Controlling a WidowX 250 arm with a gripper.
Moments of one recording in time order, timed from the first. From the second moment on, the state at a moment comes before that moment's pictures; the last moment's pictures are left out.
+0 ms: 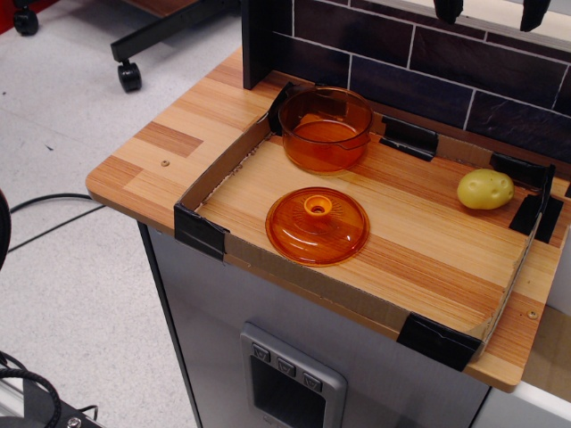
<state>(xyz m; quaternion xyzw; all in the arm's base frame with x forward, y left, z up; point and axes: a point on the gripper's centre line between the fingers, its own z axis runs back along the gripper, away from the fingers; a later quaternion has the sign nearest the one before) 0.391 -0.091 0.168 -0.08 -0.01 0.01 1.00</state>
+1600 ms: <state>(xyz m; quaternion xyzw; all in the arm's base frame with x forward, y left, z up) 0.302 -0.034 0.081 -0.03 -0.02 -0.06 1.00</state>
